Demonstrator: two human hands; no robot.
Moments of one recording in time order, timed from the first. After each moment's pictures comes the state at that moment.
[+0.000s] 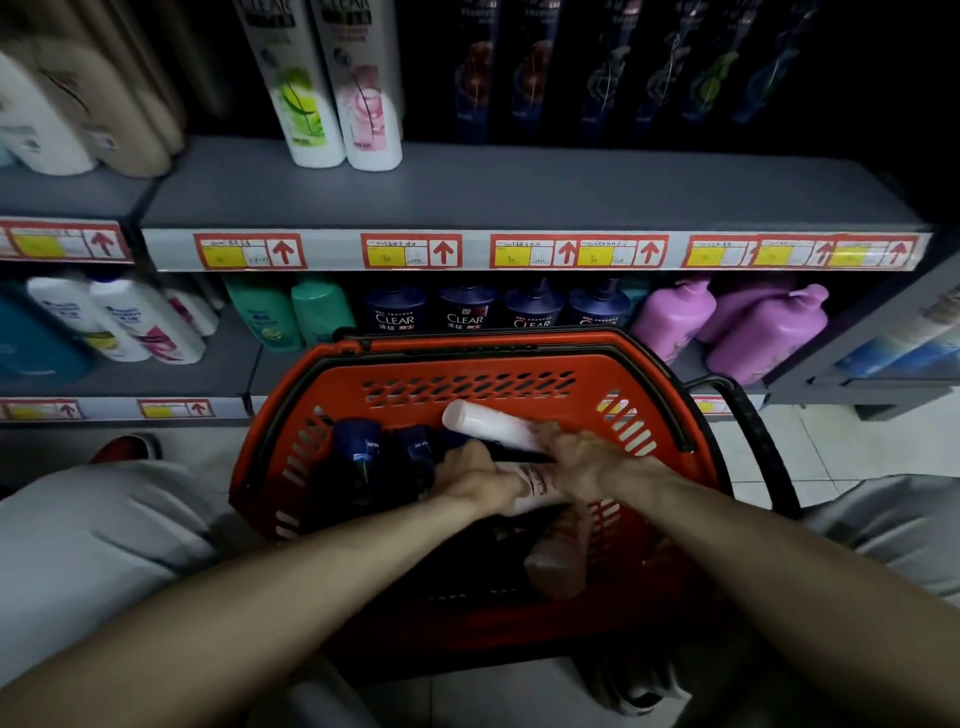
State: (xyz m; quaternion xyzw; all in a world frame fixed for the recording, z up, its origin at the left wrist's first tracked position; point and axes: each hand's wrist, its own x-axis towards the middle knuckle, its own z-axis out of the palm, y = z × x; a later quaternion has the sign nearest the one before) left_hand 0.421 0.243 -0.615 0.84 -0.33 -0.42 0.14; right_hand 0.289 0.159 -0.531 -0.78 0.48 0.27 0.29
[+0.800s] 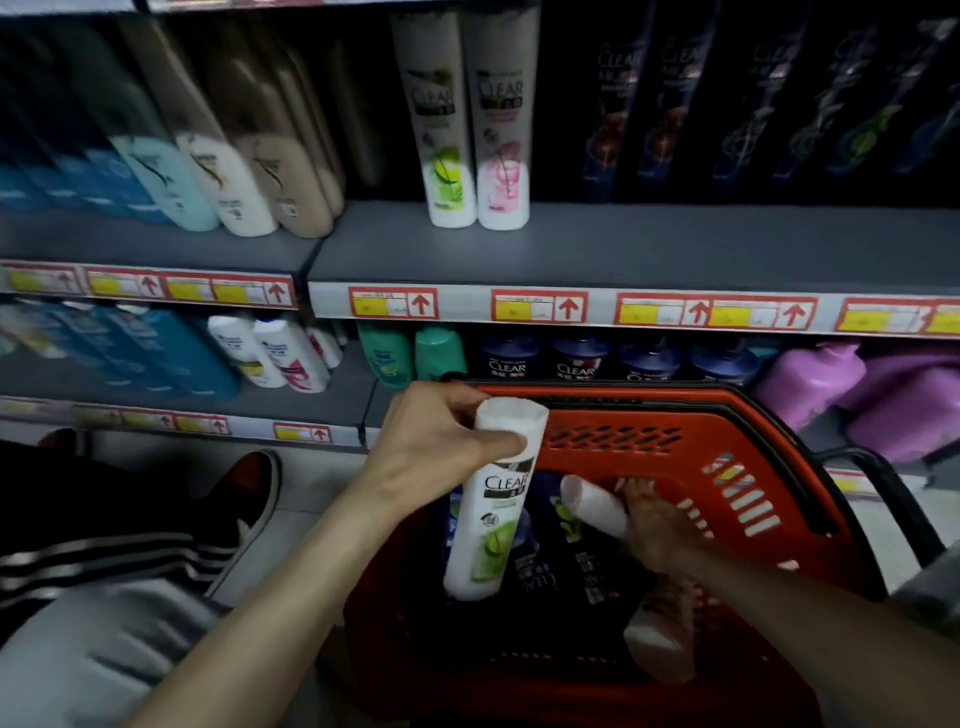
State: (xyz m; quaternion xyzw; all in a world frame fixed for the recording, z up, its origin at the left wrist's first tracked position) left_hand 0.557 0.311 -0.492 0.76 -0.38 -0.31 0.44; right_hand 0.326 0.126 -0.690 -0.85 0.42 0.18 0.25
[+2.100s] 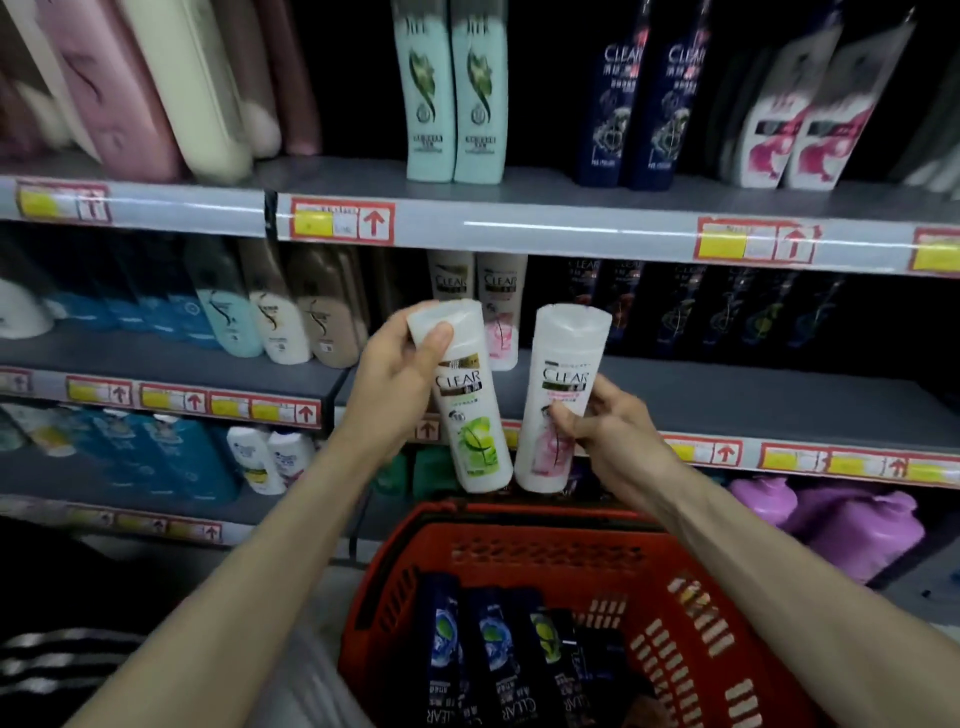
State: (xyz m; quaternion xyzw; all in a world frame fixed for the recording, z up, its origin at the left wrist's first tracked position) left_hand 0.619 0.268 -0.364 0.57 -0.39 -0.18 0.70; right_hand 0.426 0.133 -0.400 -0.58 0.26 -0.31 0.71
